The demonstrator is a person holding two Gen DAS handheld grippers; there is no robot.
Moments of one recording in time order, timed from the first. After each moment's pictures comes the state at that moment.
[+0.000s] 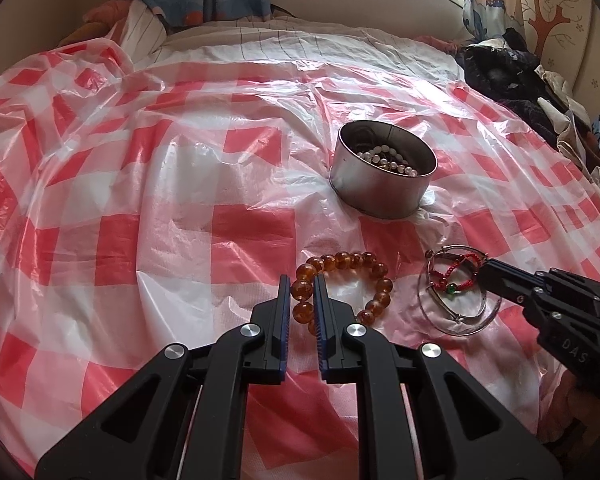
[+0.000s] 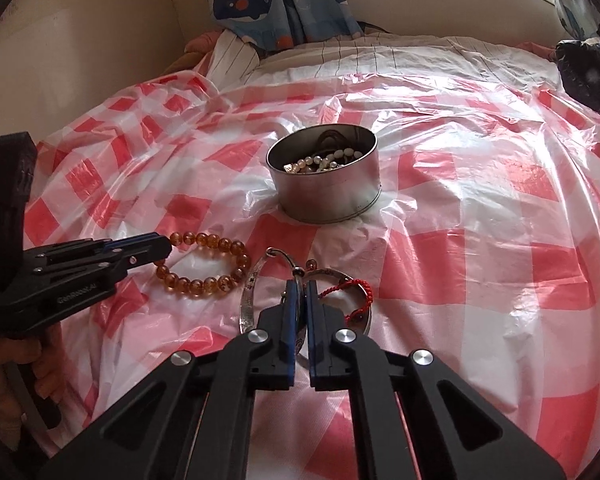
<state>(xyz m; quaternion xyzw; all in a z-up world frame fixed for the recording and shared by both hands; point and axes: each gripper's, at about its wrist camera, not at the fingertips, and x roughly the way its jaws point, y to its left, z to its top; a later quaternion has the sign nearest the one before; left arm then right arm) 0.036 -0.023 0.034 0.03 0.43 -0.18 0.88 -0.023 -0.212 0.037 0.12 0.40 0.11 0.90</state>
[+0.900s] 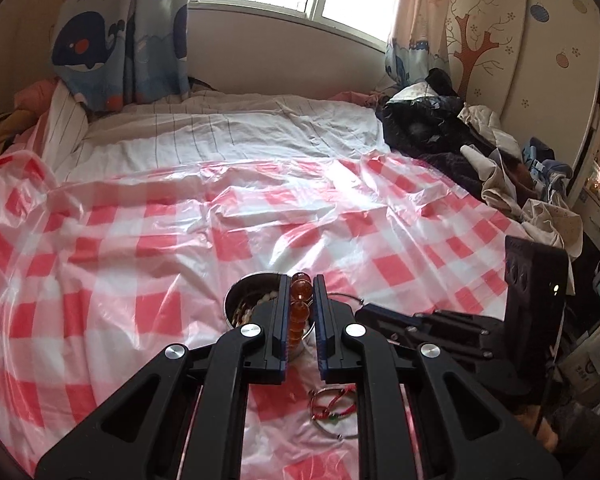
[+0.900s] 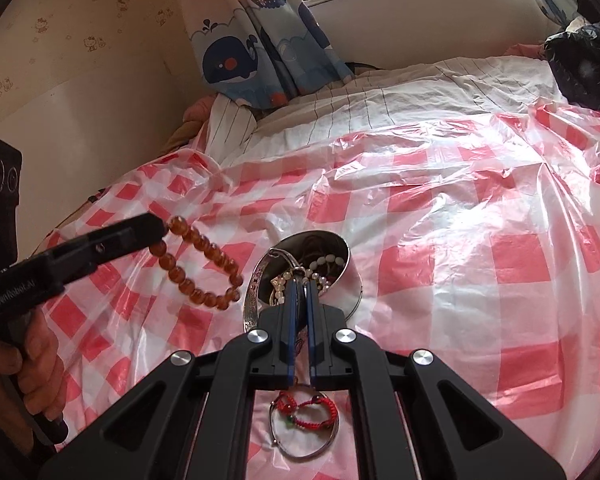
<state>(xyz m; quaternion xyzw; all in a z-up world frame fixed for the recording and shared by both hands) 0.078 -0.093 0.155 0.00 0.34 -0.32 0.89 0.031 -0.268 0.081 0.19 0.33 0.13 0.91</state>
